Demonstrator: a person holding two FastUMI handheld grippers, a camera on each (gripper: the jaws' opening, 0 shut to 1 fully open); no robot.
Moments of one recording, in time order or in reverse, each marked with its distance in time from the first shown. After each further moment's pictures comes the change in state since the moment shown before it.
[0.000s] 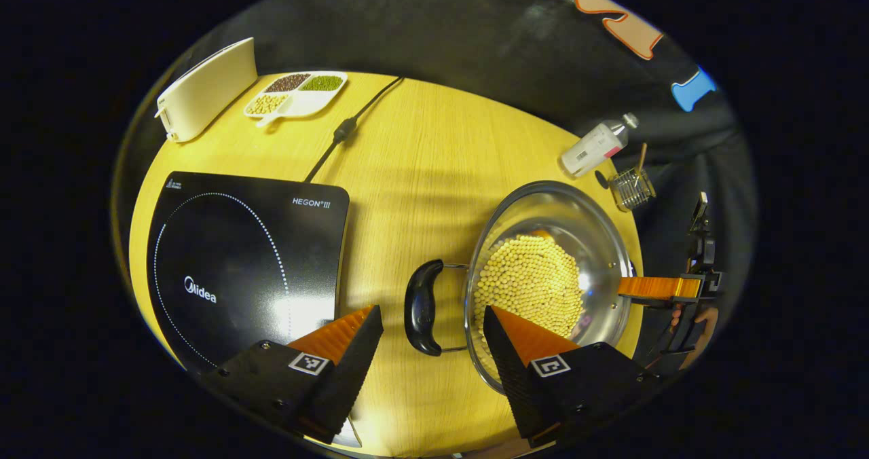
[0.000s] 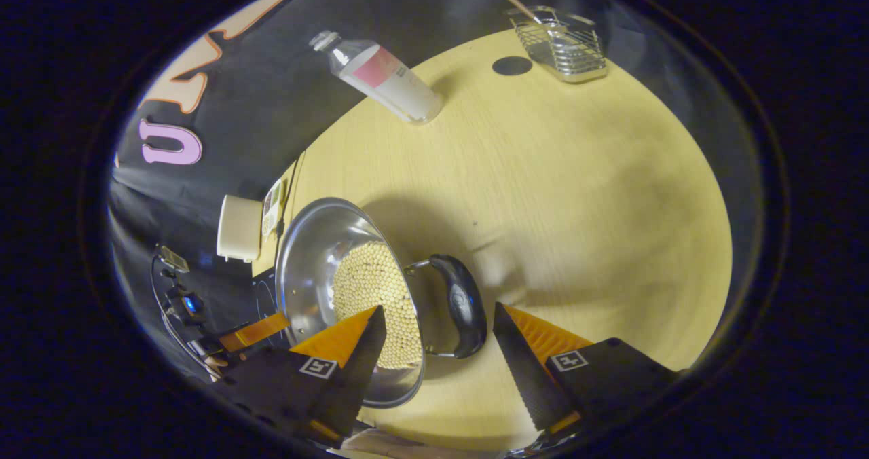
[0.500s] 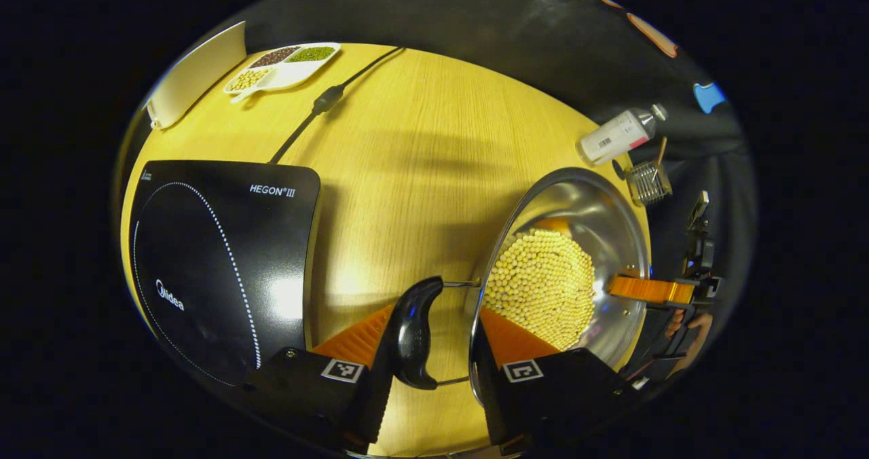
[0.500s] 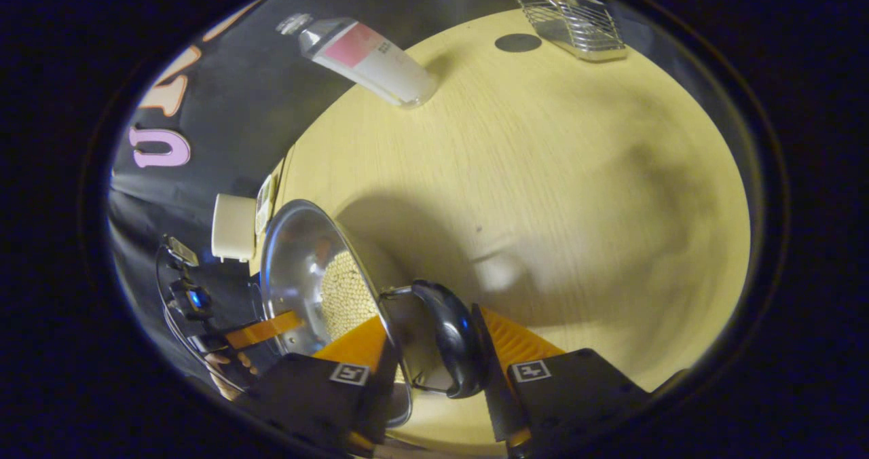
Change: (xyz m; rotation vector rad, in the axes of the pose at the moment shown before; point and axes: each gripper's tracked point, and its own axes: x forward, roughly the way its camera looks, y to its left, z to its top) left arm 0.032 -0.003 -0.003 -0.015 0.079 0.005; right arm 0.035 -0.009 0.001 0.014 0.044 0.009
